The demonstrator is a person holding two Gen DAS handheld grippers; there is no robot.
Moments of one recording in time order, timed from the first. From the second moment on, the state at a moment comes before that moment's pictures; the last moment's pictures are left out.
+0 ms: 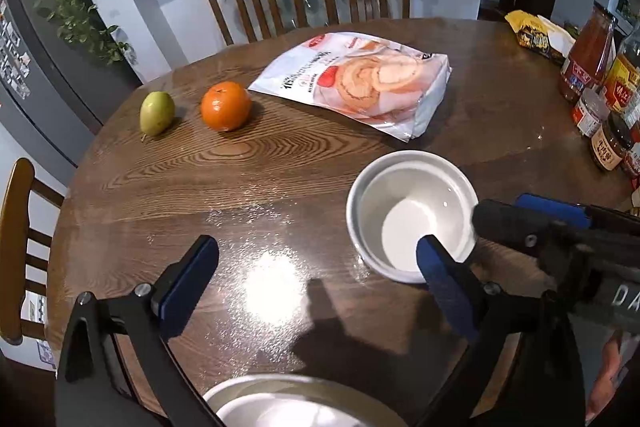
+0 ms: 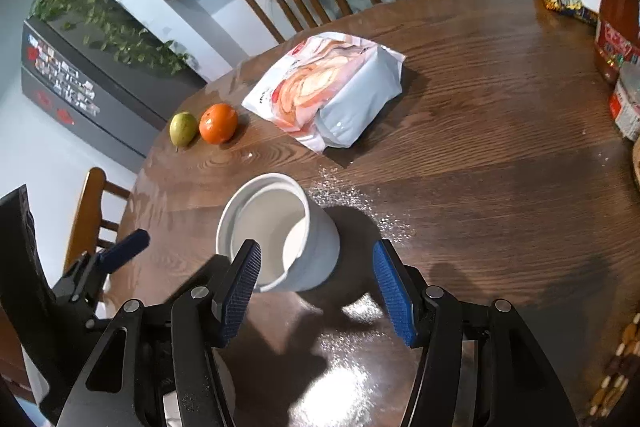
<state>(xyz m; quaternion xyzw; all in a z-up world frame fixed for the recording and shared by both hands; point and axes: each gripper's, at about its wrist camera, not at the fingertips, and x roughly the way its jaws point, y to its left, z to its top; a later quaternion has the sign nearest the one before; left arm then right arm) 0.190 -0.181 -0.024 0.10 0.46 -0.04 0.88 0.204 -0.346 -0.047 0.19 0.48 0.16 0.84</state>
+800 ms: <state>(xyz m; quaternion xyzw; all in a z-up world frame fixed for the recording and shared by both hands) 0.207 -0.202 -0.050 0.09 0.51 -0.09 0.85 0.228 -0.331 -0.073 0.22 0.50 0.18 0.82</state>
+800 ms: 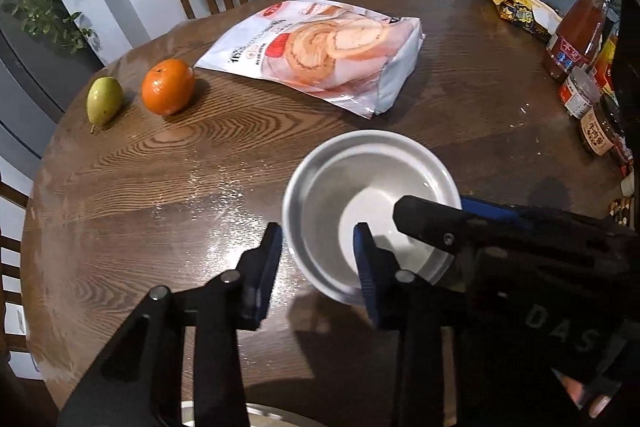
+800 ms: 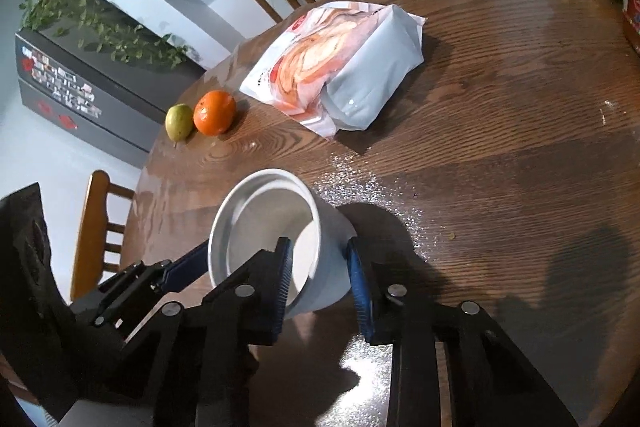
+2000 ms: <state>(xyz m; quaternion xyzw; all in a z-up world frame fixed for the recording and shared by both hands) 0.136 -0.207 0.010 0.10 0.40 -0.09 0.91 0.153 -0.339 -0.012 0.21 0.41 0.18 0.87</state>
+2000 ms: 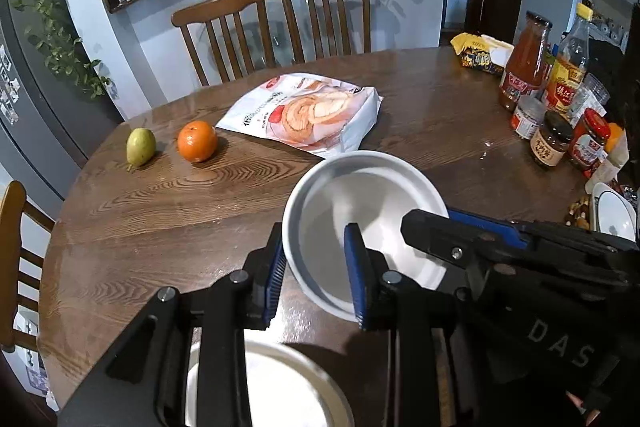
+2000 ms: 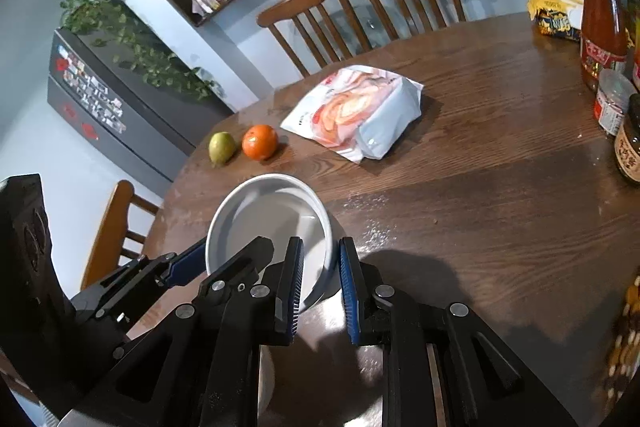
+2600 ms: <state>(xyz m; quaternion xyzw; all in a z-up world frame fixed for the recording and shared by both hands) 0.070 -0.184 0.040 0.09 0.36 -0.08 0.93 0.088 -0.318 0.022 0.18 0.38 0.20 0.88</state>
